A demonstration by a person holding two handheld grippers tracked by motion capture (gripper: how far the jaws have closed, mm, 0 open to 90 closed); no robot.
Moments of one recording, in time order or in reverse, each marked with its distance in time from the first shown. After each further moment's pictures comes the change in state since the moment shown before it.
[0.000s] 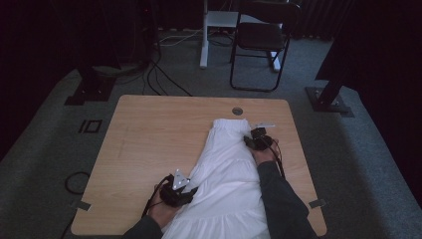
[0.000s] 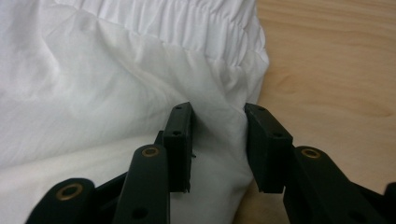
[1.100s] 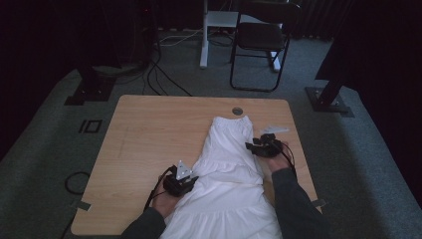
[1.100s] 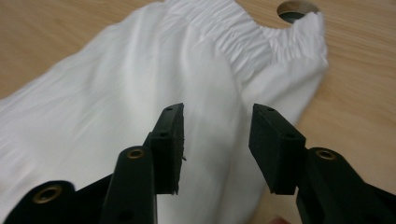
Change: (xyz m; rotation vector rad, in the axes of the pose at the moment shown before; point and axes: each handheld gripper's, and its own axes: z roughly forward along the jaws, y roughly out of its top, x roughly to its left) left arm 0.020 0.022 0.023 -0.008 0.028 0.020; right arm 0.002 0.004 -0.063 -0.035 0.221 -0.124
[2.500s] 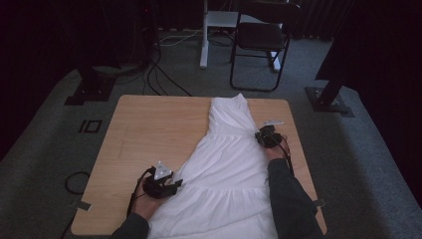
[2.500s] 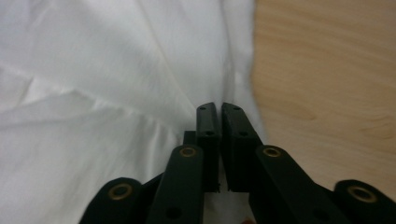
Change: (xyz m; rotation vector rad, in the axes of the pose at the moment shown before) left arm 0.037 -0.010 -0.048 0.000 0.048 -0.077; right arm -0.048 -0.008 0.045 0.056 -0.231 0.055
